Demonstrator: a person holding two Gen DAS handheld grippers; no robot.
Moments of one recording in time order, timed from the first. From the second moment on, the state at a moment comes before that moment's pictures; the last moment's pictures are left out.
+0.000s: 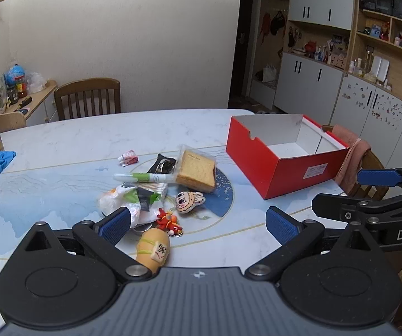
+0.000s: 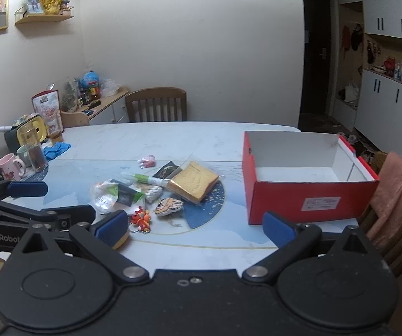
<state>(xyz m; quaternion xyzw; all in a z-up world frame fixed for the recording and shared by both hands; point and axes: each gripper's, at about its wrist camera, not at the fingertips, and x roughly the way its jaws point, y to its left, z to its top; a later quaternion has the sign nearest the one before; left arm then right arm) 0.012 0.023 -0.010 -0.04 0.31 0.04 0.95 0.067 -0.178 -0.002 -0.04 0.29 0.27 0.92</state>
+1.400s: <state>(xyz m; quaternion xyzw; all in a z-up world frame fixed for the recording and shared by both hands) 0.095 0.096 -0.139 0.04 0.43 -0.03 0.90 0.208 -0.038 -0.107 -0.12 0.40 0.29 0.86</state>
